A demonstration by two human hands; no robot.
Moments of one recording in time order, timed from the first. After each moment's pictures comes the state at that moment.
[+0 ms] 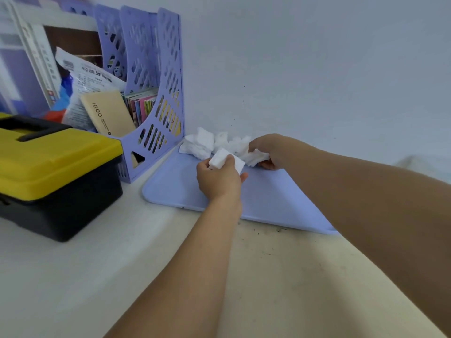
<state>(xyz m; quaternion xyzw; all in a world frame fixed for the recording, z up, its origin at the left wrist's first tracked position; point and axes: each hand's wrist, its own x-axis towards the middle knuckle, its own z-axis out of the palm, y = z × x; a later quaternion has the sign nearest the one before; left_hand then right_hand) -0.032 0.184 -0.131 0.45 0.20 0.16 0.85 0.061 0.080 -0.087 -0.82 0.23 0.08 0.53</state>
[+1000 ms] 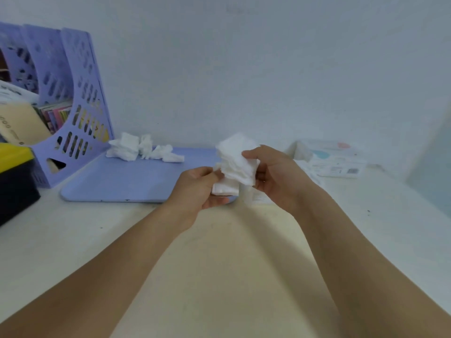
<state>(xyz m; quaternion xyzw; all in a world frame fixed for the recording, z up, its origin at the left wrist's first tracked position) -0.150 0.113 -0.105 0.63 -0.07 -0.13 0.77 -0.183 -0.056 -0.070 -0.63 0.01 -0.04 0.77</state>
